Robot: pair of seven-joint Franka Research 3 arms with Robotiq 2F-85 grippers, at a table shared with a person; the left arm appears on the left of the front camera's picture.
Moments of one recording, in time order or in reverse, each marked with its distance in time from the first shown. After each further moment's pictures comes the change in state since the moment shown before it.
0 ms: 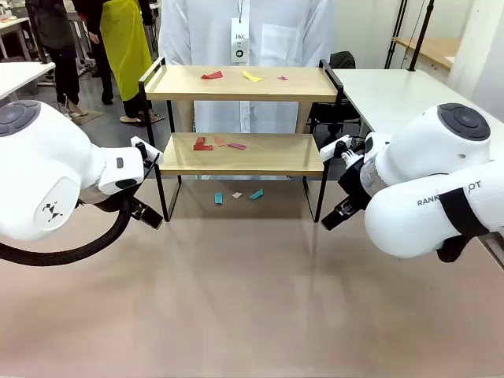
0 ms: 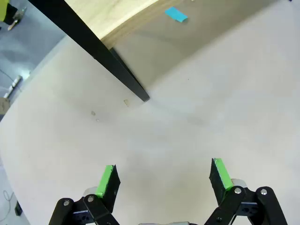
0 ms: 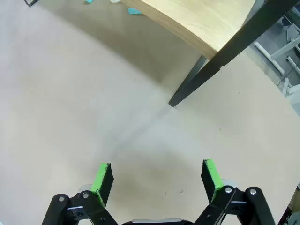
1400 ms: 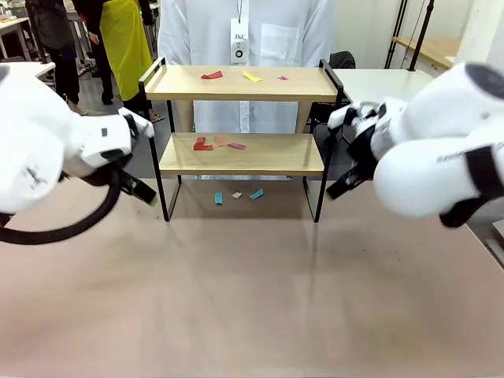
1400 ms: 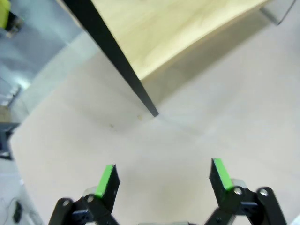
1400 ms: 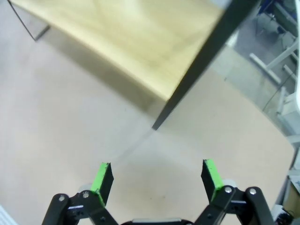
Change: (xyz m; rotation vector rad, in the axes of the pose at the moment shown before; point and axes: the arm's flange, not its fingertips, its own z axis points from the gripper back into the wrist) left arm 0.030 0.029 0.066 -0.046 -0.069 0.005; right arm 0.041 -0.041 0.067 0.017 -0.102 -0.044
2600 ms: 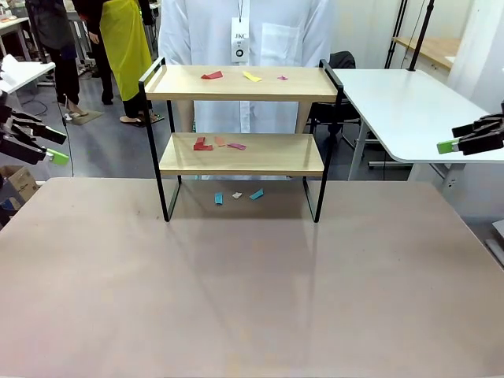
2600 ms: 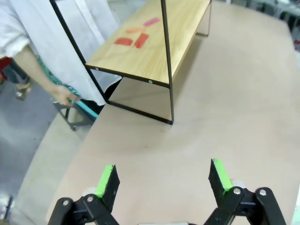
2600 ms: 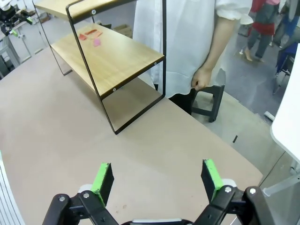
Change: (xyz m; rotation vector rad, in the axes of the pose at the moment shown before) left arm -0.053 0.187 0.058 -0.356 -0.326 -0.392; right arm -0.101 -0.212 0.081 0.223 -0.366 0.037
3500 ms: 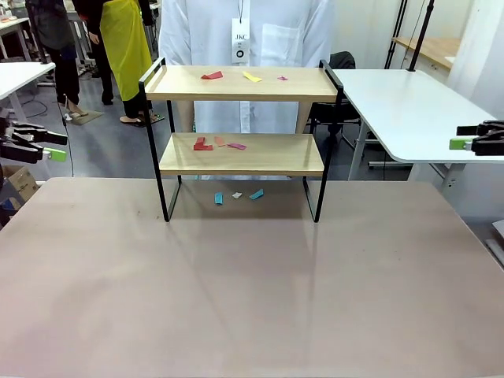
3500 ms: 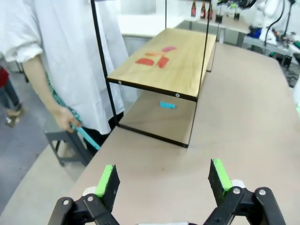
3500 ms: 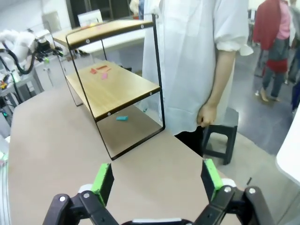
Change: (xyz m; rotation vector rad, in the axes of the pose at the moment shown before) left arm -0.076 0.079 -0.024 -0.091 -0.307 0.050; right arm -0.061 -0.083 -0.017 0.153 -0.295 -0.018
